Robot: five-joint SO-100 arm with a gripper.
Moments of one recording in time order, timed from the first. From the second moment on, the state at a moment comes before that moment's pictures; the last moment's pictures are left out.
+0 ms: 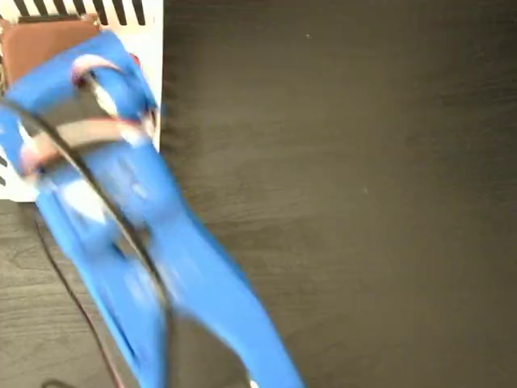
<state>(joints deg) -17.1 97.7 80.1 67.7 15.1</state>
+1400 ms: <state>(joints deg) 0.4 184.8 167.4 71.7 1.7</state>
